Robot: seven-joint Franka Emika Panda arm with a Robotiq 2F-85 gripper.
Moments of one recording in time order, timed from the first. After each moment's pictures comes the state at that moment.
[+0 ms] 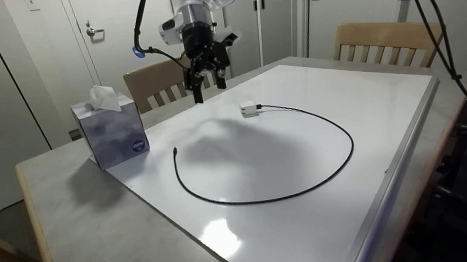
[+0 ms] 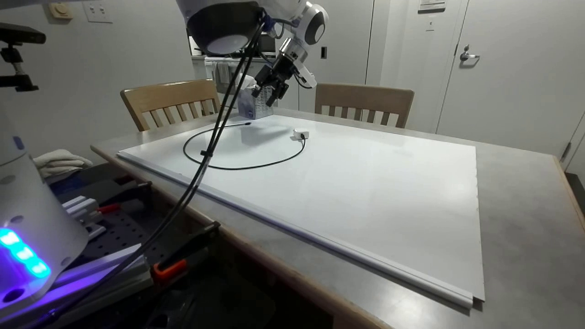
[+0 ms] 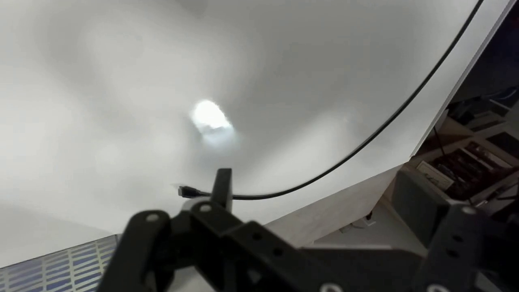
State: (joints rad) arm -0.35 1.44 1.24 -0.81 -0.68 1.36 -1.22
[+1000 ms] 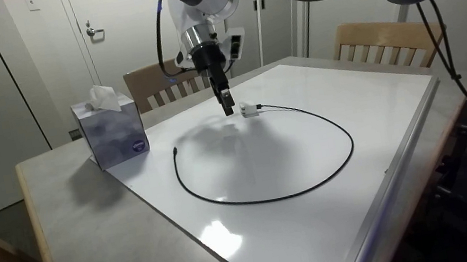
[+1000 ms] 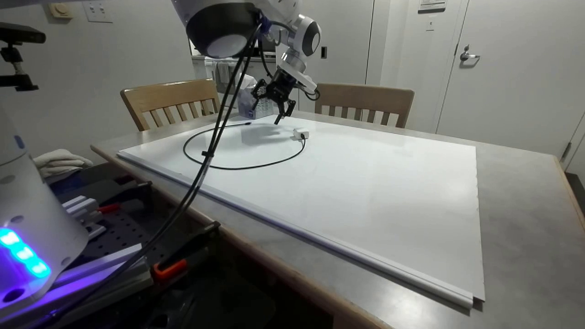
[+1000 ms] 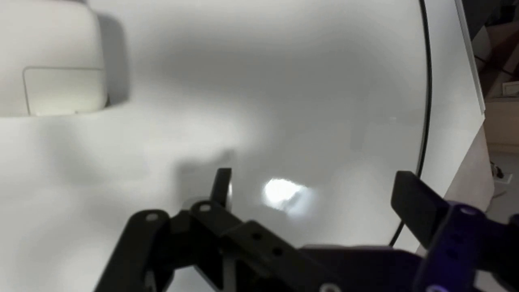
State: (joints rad) arm -0.30 1.44 1.11 -0.80 -0.73 1.29 -0.57
